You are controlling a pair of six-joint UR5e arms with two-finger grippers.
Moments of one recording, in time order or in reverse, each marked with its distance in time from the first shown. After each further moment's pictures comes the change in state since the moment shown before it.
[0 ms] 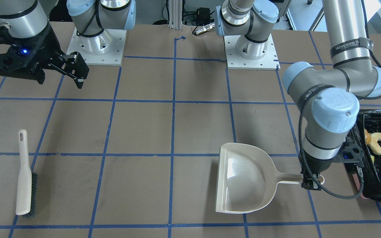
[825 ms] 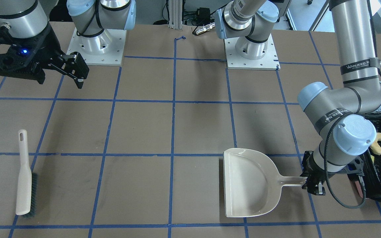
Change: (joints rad) left arm 0.071 -0.069 -0.018 -0.020 -0.066 -0.025; right arm 0.000 0.000 0.000 0.000 0.000 0.000
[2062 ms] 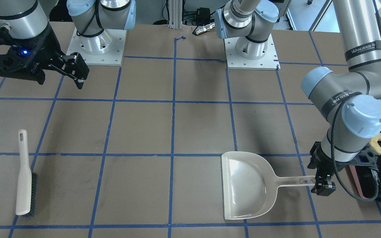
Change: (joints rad) left arm -0.009 0.087 0.018 -0.002 -0.009 0.186; right arm 0.000 0.001 0.000 -0.001 0.000 0.000
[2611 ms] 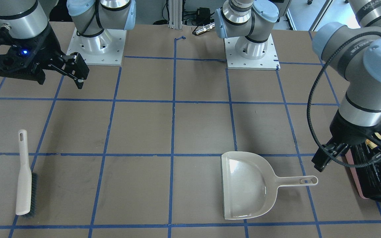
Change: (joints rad) left arm -0.012 0.165 0.039 -0.153 0.005 0.816; right arm 0.000 0.000 0.000 0.001 0.000 0.000
